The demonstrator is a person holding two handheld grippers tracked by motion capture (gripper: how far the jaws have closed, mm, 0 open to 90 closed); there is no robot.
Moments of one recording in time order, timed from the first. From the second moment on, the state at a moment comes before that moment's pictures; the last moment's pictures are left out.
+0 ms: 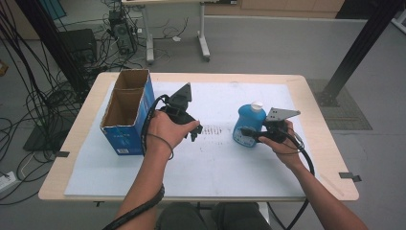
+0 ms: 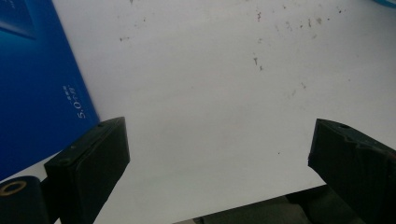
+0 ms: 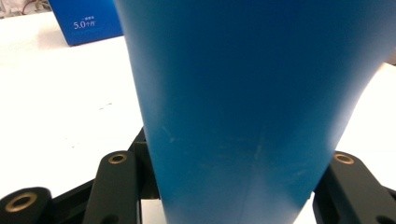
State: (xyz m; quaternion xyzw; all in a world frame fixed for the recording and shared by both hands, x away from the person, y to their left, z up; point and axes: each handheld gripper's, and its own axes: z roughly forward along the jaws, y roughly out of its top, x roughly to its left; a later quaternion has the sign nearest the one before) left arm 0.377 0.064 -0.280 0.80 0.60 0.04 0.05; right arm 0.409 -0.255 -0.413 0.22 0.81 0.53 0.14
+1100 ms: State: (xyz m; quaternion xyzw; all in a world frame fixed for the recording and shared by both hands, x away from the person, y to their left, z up) left arm 0.377 0.062 -0.277 0.80 0.59 0.04 0.05; right arm 0.408 -0.254 -0.413 0.22 0.81 0.53 0.15
